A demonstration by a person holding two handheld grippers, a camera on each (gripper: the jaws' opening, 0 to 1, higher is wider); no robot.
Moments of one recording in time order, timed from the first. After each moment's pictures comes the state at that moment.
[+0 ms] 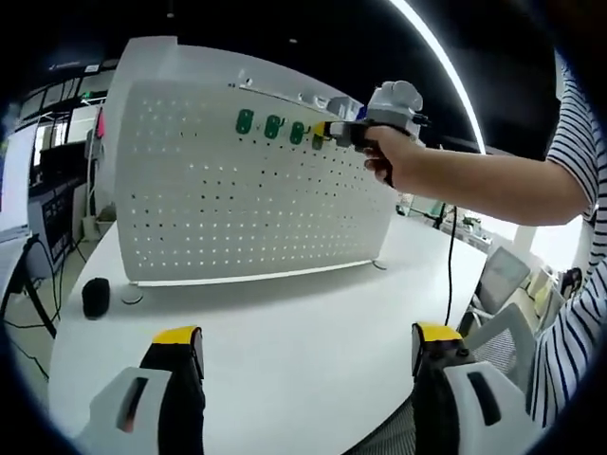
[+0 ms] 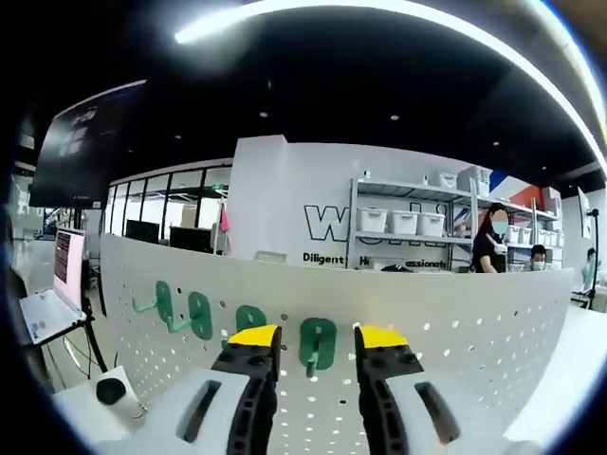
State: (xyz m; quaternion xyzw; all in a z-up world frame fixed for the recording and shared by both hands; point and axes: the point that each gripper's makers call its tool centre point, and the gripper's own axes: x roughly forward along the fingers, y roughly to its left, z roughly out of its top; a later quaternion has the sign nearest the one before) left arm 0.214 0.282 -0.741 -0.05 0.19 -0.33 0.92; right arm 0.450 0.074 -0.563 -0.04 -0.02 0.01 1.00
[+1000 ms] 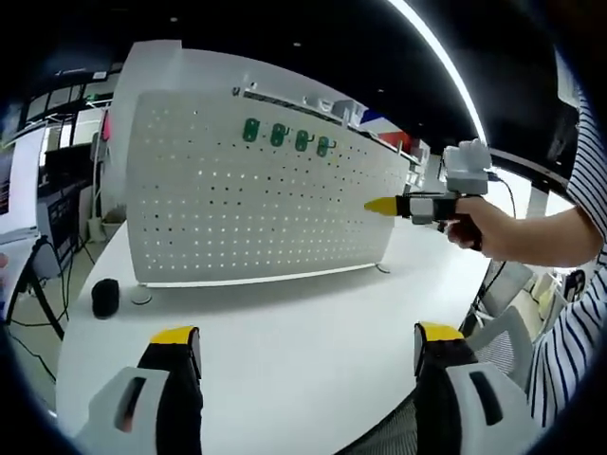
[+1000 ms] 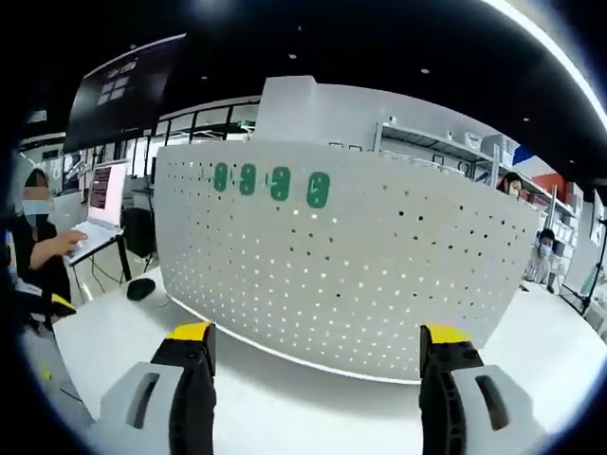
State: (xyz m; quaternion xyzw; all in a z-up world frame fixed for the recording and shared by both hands) left arm 0.207 0.293 -0.733 -0.05 0.19 -0.32 0.93; right arm 0.302 0.044 -0.679 -0.11 0.14 0.07 0.98
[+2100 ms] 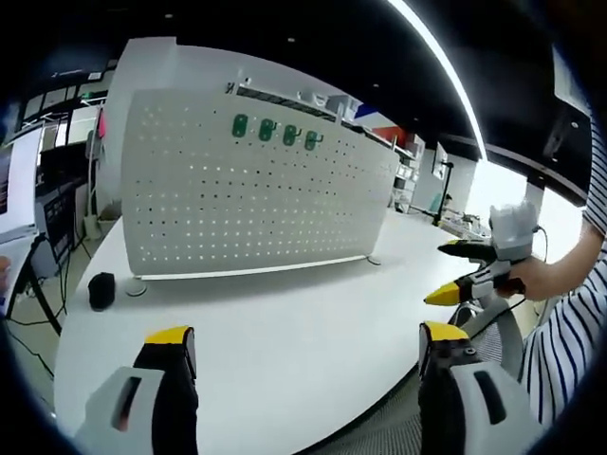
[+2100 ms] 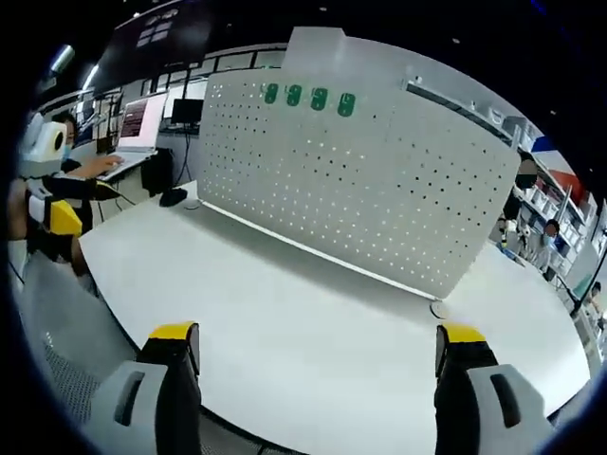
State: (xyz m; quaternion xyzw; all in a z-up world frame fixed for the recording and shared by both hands) left arm 0.183 0.286 -0.737 -0.05 0.20 -0.33 0.92; right arm 0.172 0.029 -0.754 -0.16 0.25 0.10 0.95
